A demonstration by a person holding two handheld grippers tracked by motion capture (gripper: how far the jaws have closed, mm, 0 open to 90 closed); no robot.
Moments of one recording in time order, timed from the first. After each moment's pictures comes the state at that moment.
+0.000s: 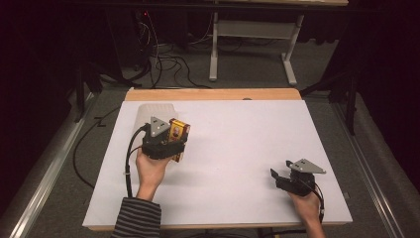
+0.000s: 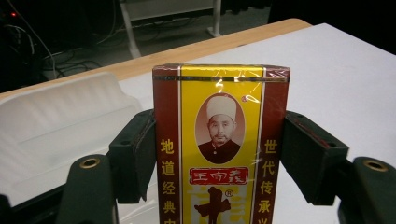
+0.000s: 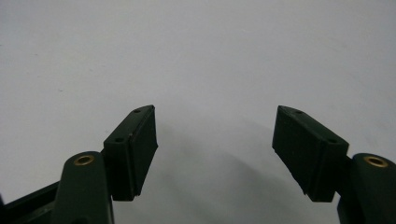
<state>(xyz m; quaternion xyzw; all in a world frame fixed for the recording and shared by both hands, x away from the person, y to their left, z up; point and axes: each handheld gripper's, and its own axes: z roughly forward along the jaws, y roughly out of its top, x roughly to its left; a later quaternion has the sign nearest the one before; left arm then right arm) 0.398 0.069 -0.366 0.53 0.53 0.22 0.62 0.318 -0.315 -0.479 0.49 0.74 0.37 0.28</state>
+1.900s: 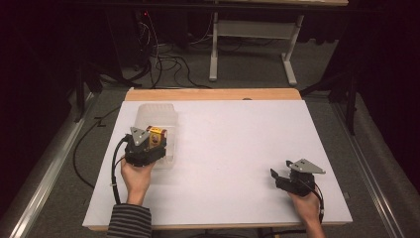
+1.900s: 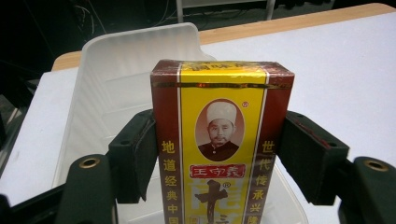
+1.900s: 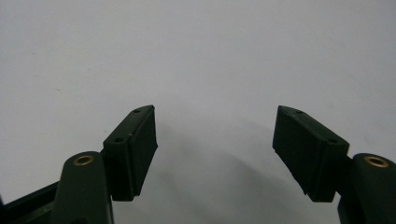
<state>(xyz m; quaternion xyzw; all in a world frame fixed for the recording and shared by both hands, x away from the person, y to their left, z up) 0.405 0.118 -0.408 0.48 0.58 0.28 0.59 0.318 -0.314 -0.480 0.49 0.74 0.36 0.28</state>
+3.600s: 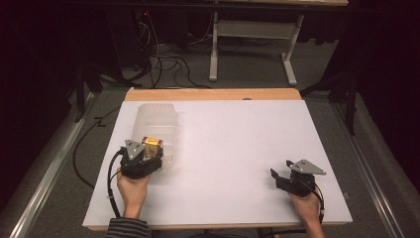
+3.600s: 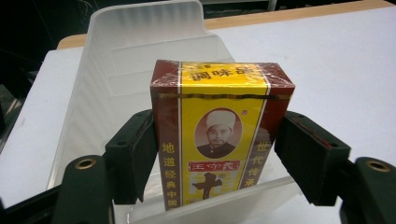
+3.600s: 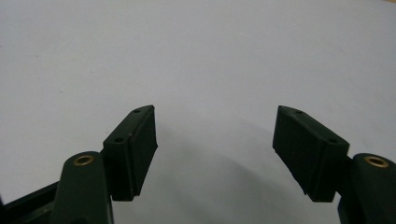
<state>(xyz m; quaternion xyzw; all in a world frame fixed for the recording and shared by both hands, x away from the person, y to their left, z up) 0.379 0.129 -0.425 0.47 0.59 0.28 0.60 0.317 -0.314 -0.479 0.48 0.74 0.37 0.29</state>
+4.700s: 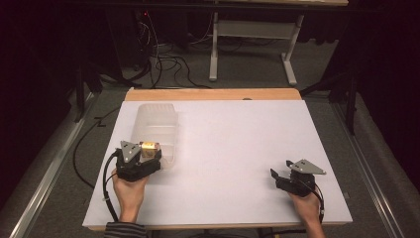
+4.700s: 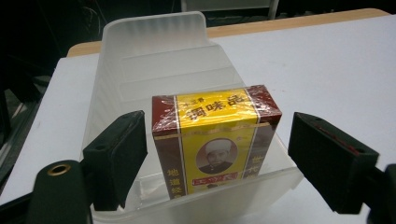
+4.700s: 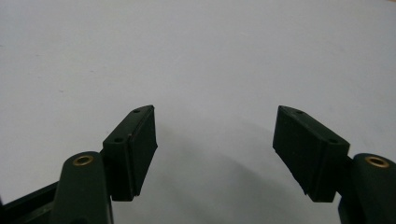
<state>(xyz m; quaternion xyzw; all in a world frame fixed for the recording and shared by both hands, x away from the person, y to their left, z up) 0.369 0.134 -0.413 0.47 0.58 0.29 0.60 0.317 -0.314 -0.479 0.48 0.74 0.37 0.29</state>
